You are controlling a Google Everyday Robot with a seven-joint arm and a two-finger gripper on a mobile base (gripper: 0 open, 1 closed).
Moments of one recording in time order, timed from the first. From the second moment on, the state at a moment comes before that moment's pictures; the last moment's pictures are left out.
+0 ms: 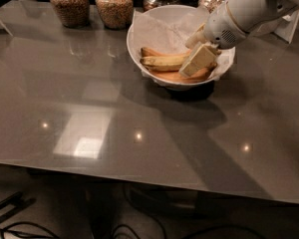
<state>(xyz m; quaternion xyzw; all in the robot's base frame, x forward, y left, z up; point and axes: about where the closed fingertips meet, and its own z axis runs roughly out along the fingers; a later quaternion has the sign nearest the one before) 0.628 -0.109 0.917 -0.60 0.73 0.13 0.30</state>
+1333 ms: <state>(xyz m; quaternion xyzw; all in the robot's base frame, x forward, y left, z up) 0.629 -0.117 0.910 -0.60 0.74 0.13 0.28</state>
